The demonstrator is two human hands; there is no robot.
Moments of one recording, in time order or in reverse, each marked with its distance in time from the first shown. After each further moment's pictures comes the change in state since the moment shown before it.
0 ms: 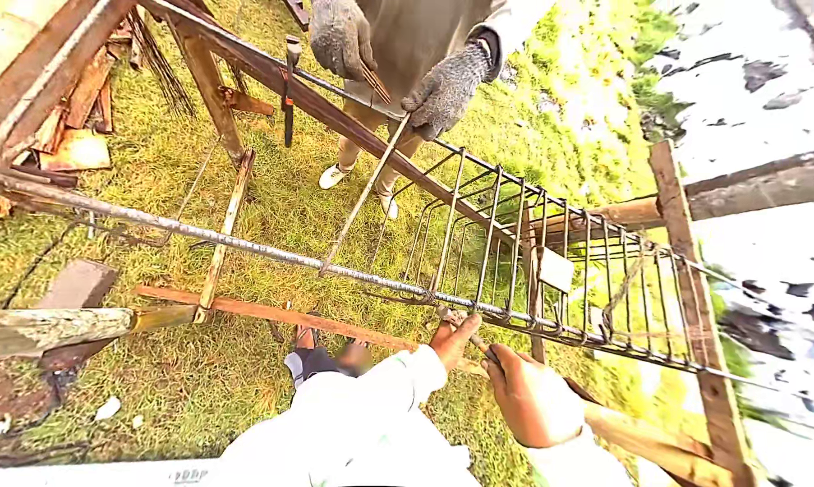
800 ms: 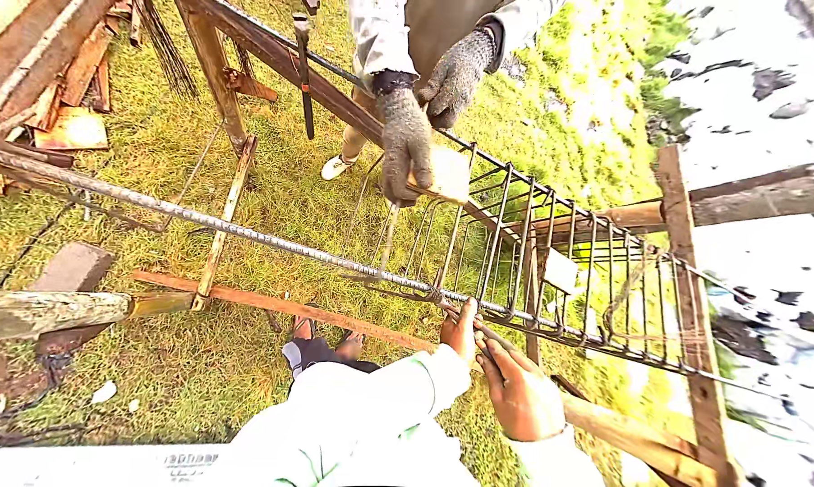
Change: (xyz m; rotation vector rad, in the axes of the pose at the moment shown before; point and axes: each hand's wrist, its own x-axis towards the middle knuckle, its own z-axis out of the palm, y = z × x) left_hand 0.006 0.003 0.028 -0.240 0.290 -0.035; right_hand 0.011 0.031 0.069 0.129 0.529 -0.302
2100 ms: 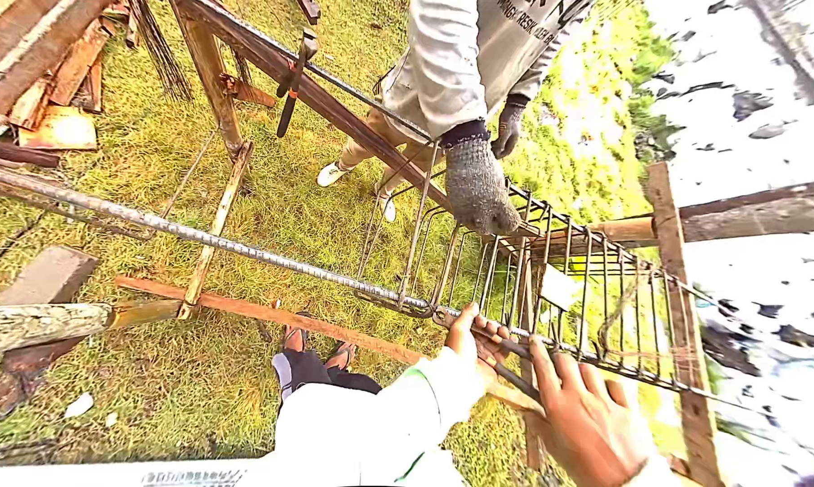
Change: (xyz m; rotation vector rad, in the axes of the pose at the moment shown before) left_hand -0.010 0.041 0.027 -0.594 -0.117 -0.330; right_hand 0.042 0.012 -0.081 -0.534 -0.378 -0.106
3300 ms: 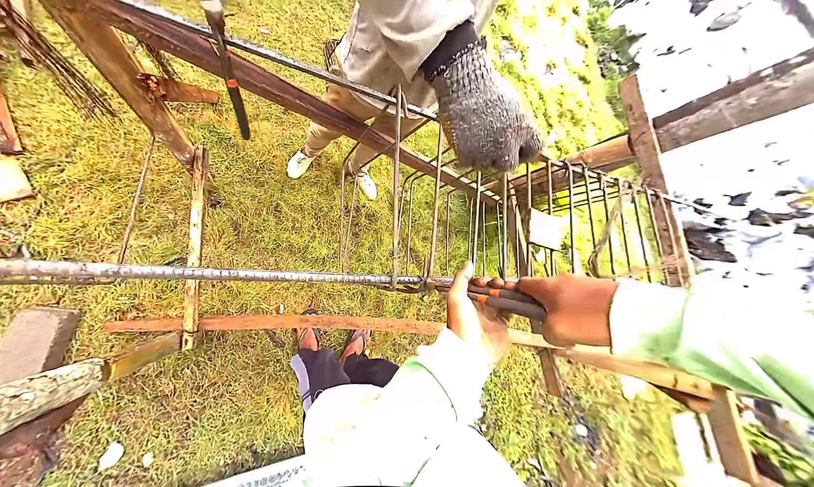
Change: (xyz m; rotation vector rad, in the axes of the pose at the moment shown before) left_hand -0.028 0.012 0.004 0.038 0.012 -0.002; right_hand 0.085 -0.017 -0.090 0.342 -0.942 0.156
